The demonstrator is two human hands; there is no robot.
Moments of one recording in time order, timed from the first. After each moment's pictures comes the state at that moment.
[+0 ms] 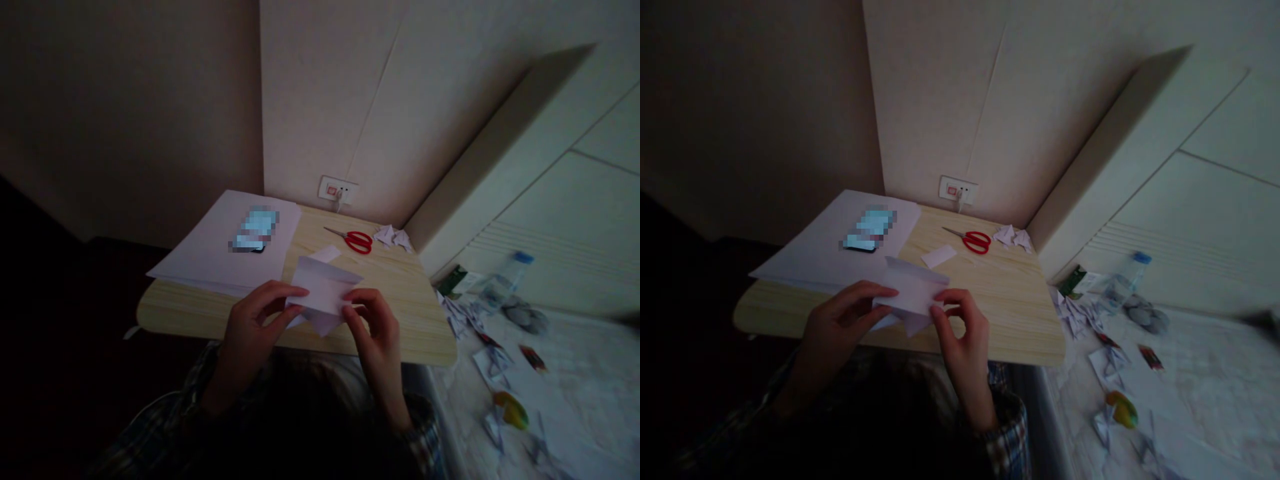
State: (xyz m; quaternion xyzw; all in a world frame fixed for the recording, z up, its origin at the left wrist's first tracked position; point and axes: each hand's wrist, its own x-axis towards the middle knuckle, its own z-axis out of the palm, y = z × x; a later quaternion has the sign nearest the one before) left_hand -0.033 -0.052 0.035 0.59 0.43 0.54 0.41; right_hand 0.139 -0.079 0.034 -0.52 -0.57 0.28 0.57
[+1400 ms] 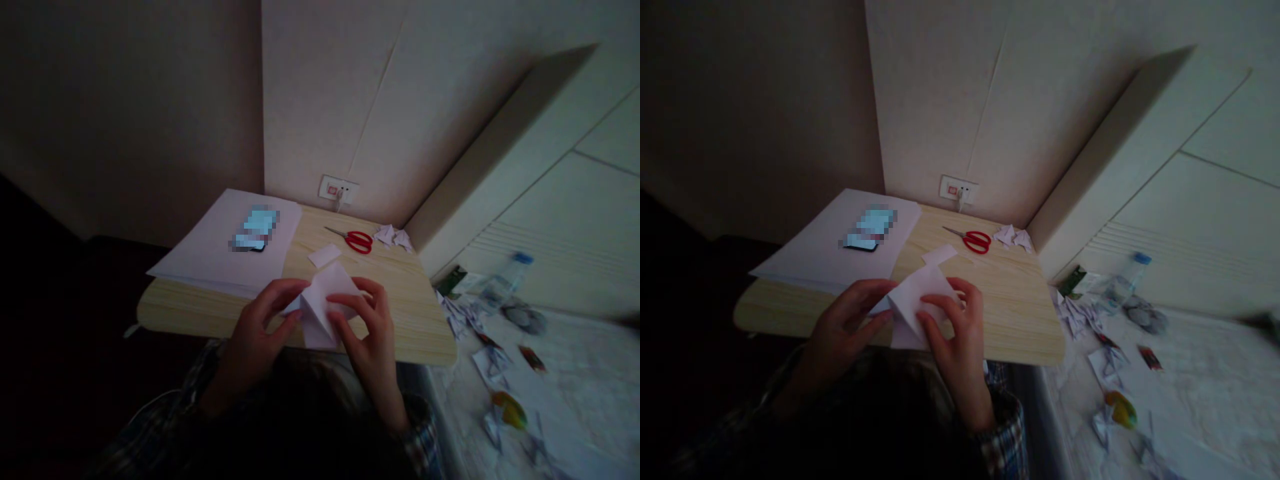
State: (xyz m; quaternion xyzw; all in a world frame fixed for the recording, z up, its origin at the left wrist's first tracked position) left_hand -0.032 -0.056 0.027 0.61 0.38 0.53 0.45; right_hand 0.139 -0.079 0.036 -0.55 -0.67 0.12 0.49
